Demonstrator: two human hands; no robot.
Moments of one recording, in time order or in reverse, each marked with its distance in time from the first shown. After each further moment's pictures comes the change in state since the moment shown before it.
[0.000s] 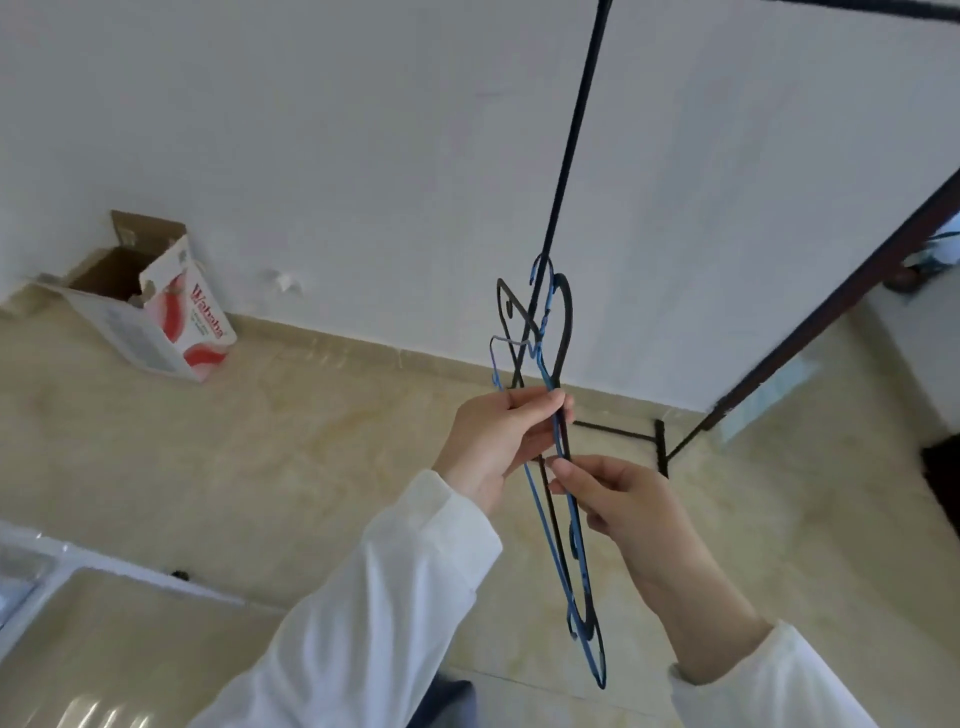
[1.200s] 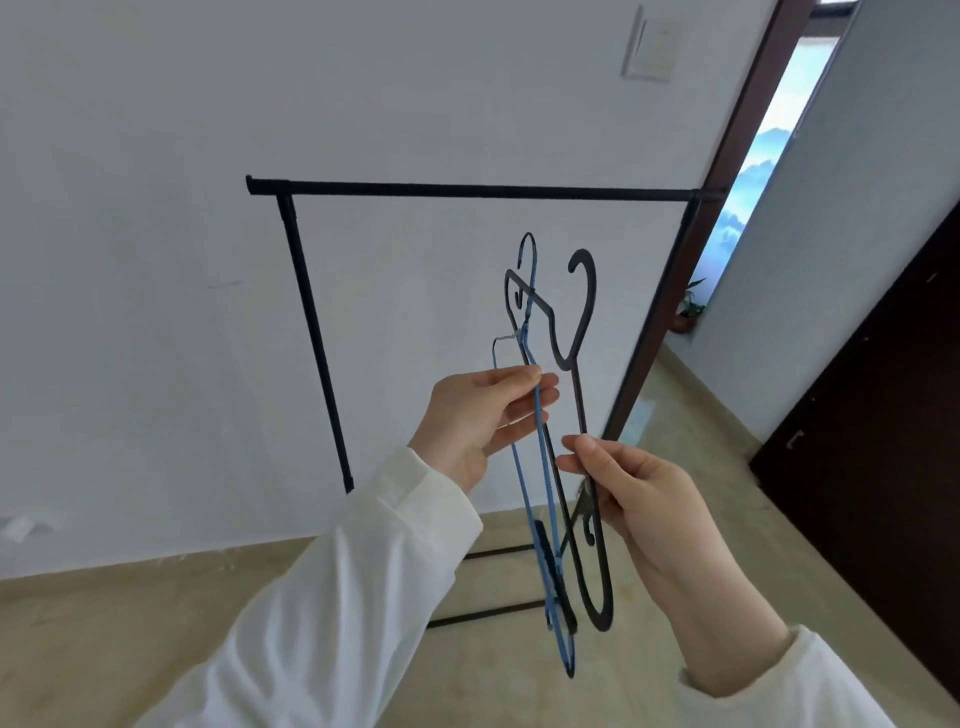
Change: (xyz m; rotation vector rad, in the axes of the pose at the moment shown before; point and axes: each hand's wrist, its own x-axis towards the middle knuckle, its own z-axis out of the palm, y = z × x) left_hand 0.179 0.104 0.261 0.121 -0.327 0.038; right_hand 0.124 -0.124 -0.226 0.270 0.428 -0.190
